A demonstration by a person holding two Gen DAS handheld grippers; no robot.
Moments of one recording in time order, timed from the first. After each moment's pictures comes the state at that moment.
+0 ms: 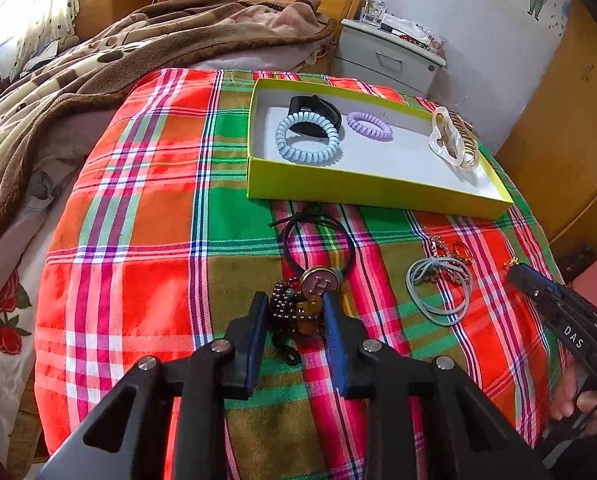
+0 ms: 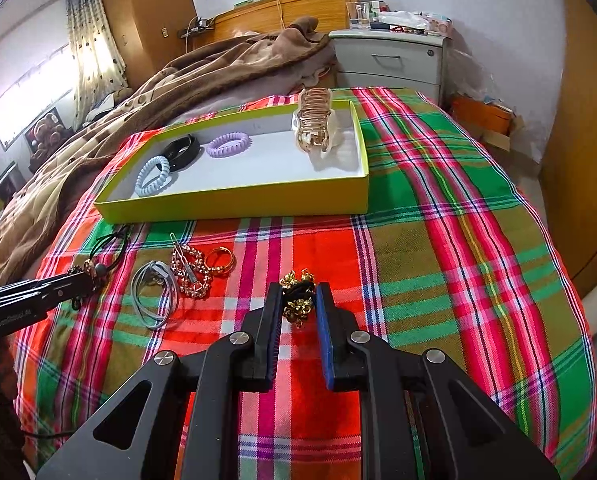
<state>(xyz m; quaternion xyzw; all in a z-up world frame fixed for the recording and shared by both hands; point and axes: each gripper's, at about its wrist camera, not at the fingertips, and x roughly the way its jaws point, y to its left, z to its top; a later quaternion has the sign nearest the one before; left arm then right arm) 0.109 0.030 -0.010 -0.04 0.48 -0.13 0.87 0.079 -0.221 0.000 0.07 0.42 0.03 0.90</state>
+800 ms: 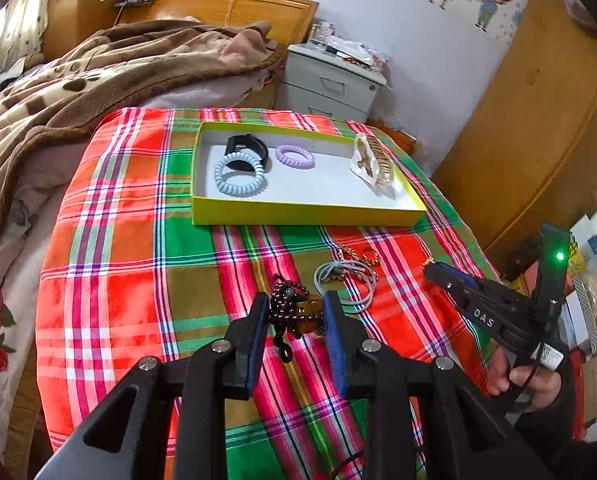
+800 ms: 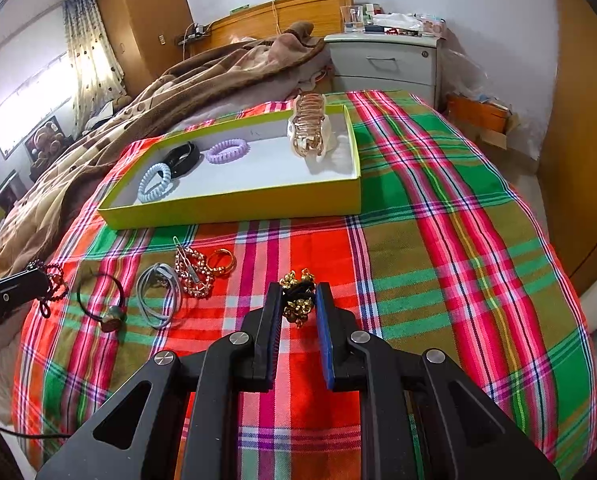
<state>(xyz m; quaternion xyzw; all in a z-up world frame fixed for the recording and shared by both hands) 0.073 0.025 0.040 -0.06 0.44 -0.21 0.87 0.071 -0.225 0.008 0.08 0.41 0.03 0.91</state>
